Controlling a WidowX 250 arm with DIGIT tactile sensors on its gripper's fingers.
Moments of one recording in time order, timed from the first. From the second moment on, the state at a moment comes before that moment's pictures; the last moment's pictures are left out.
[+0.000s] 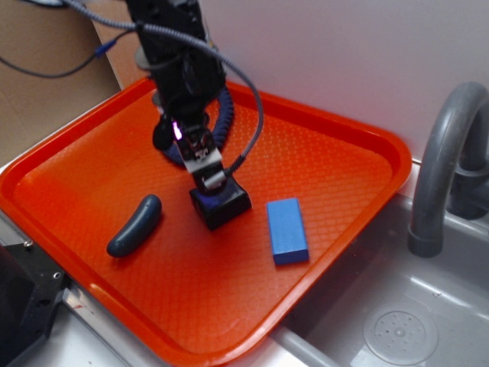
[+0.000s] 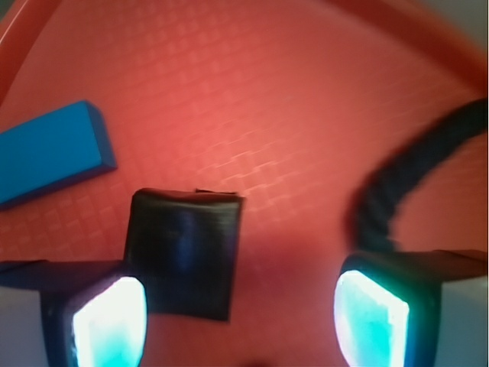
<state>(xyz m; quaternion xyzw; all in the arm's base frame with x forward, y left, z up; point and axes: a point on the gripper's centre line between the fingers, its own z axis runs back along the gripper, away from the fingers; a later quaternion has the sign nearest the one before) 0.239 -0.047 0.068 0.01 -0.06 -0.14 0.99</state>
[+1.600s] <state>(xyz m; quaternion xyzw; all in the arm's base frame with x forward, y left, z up) 0.228 -0.133 0.040 -0.04 -0.03 -0.25 0.97</state>
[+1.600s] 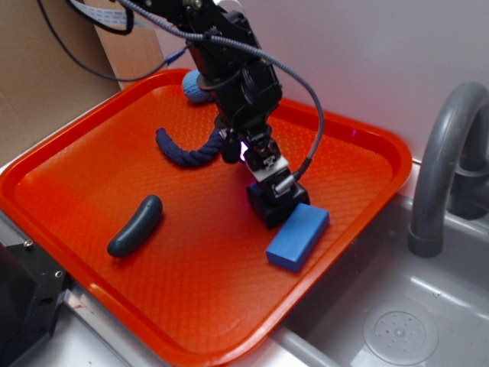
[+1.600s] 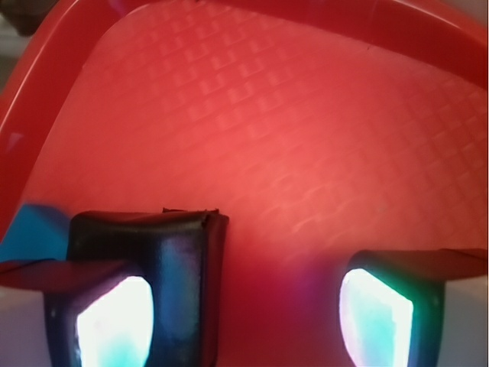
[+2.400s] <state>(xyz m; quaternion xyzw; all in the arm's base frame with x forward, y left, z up) 0.203 -0.106 0.082 0.04 -0.10 -0.38 0.92</state>
